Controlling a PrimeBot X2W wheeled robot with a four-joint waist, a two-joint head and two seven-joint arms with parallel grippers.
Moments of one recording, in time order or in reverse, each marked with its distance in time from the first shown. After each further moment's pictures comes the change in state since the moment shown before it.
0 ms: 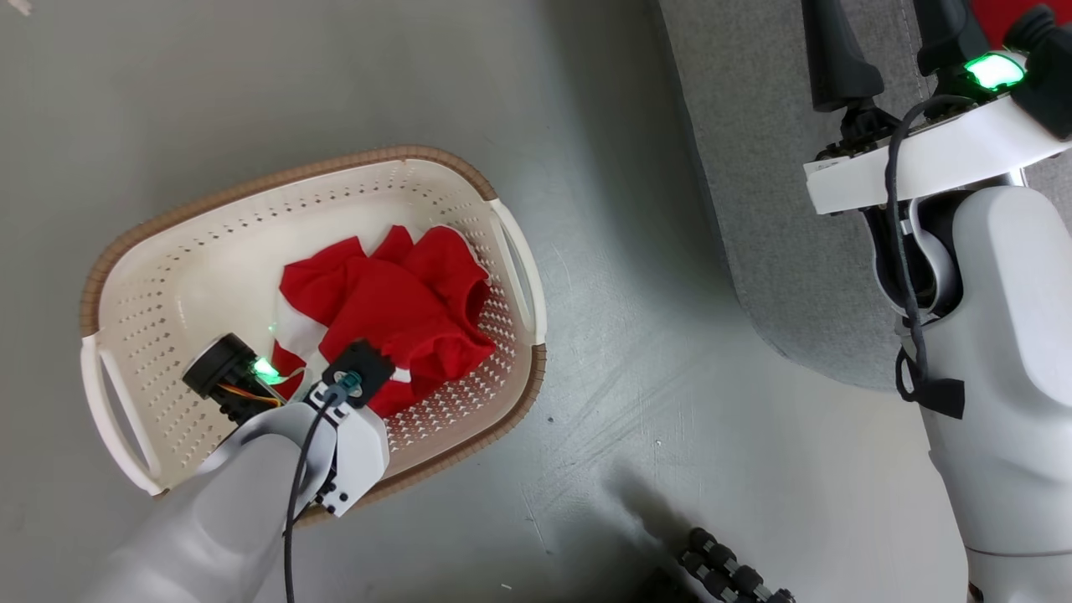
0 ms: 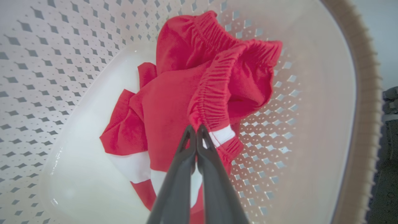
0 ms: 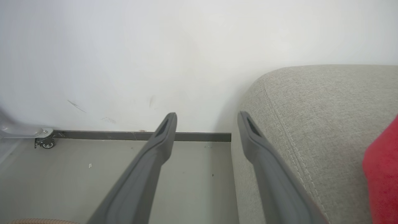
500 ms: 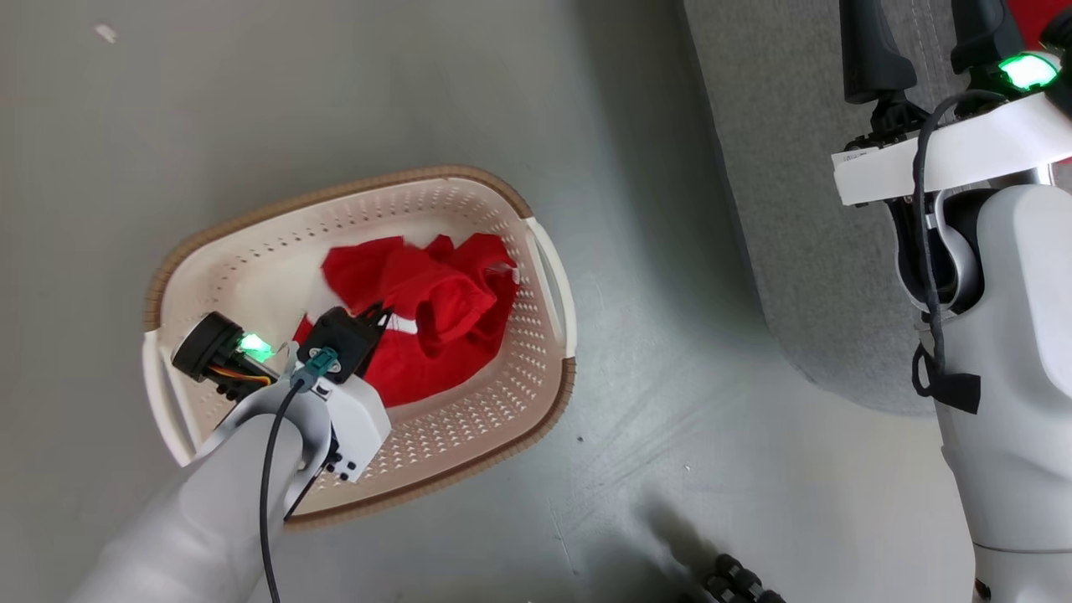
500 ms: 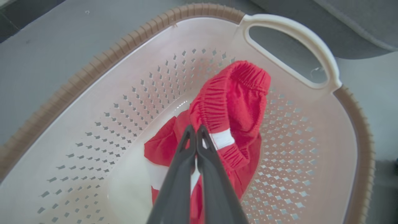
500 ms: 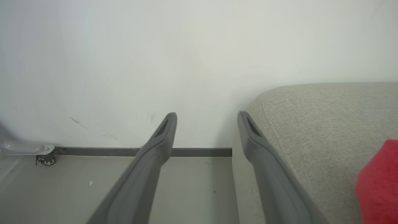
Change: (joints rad) left arm 0.004 0.007 0.086 -0.067 -0.064 0.045 -0.111; right arm 0.004 0.000 -0.055 0.008 -0.021 0.000 -0.006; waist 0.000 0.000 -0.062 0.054
